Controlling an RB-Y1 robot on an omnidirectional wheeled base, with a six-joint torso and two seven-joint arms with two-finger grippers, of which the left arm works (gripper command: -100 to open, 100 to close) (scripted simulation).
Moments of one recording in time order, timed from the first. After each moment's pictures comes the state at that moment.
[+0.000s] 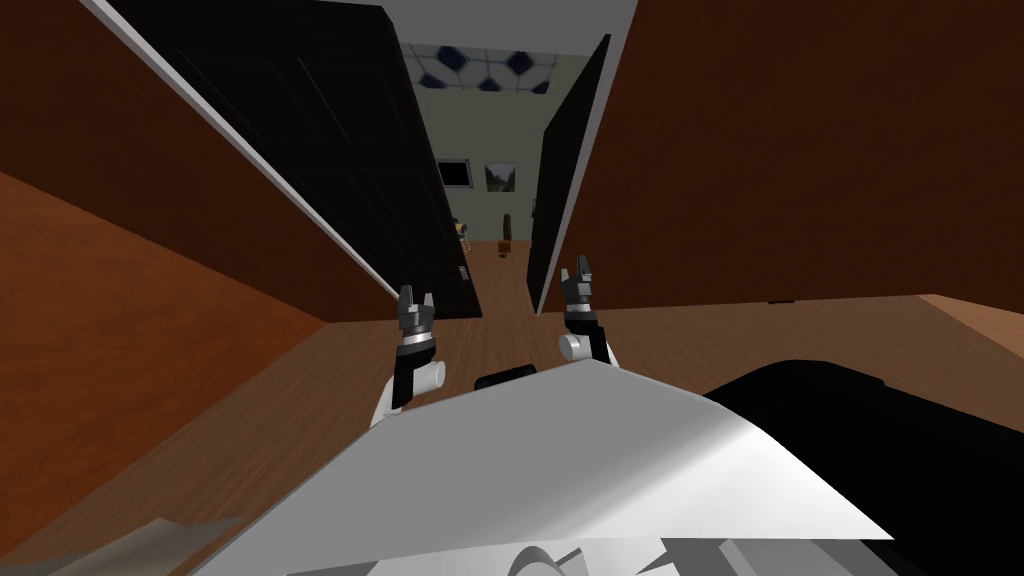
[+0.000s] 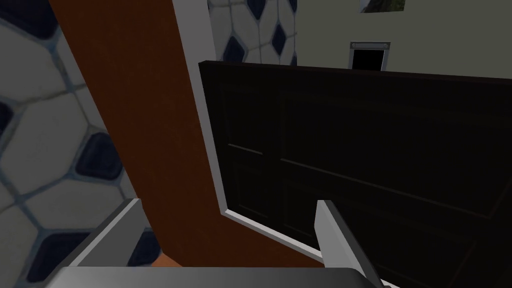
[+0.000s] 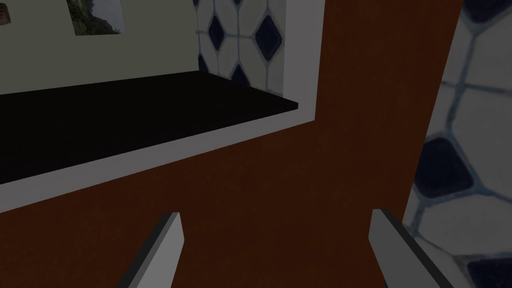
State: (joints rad) arm 0.33 0.05 -0.03 -1.95 -0.02 -0.52 0.08
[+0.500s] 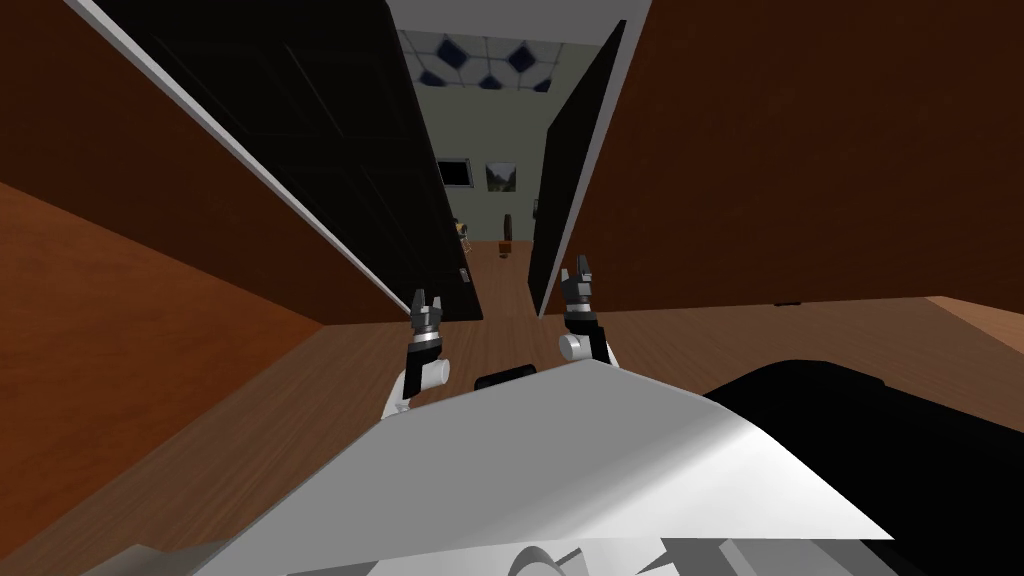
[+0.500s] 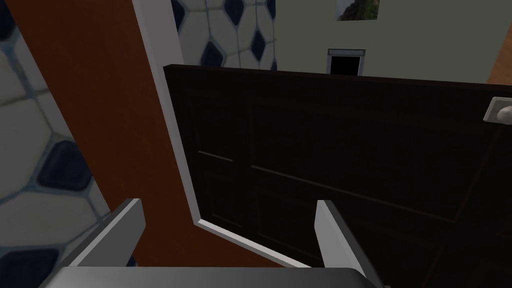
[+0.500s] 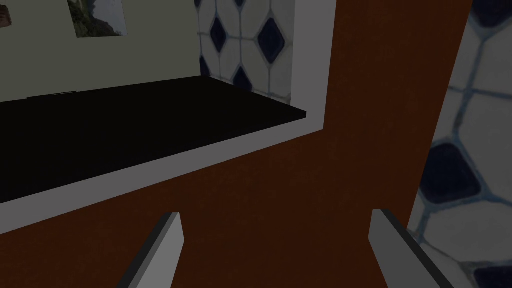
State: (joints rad) arm 0.27 0.06 -0.04 -1.81 -0.02 -0.55 0.09
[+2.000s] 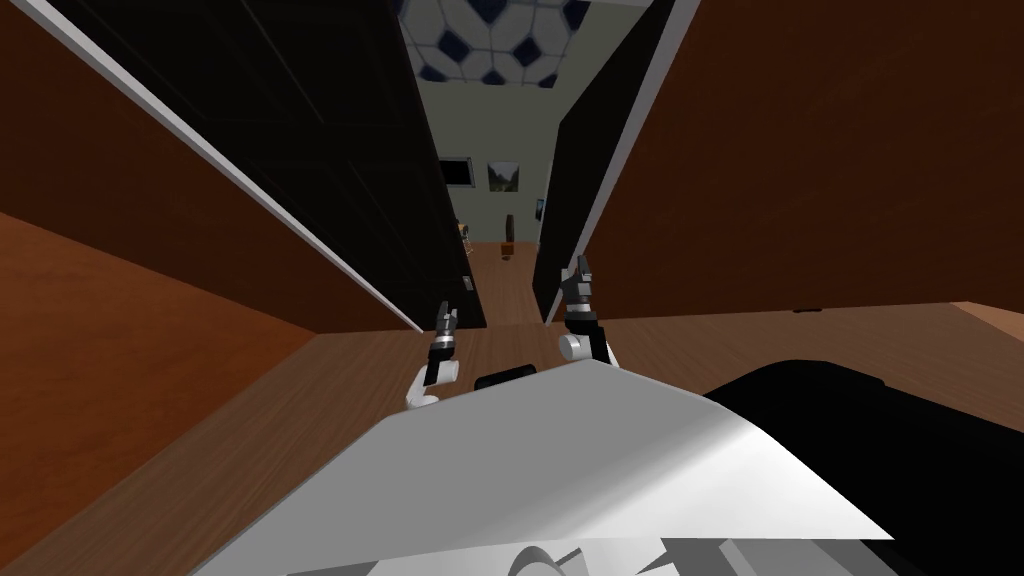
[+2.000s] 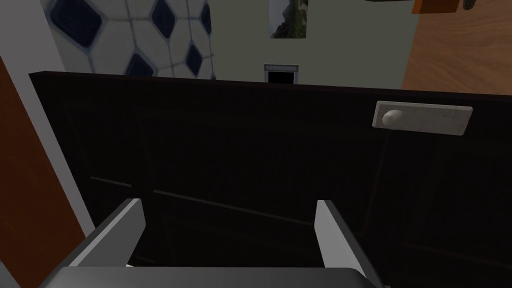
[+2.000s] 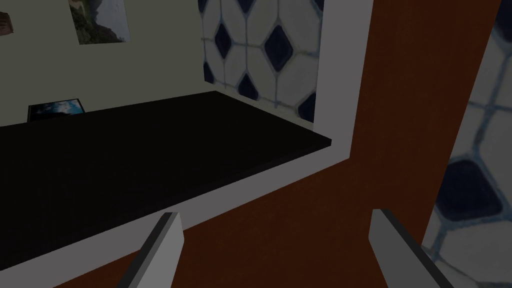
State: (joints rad) arm 0.10 0.09 -0.06 -1.35 -0.02 -0.65 0.10
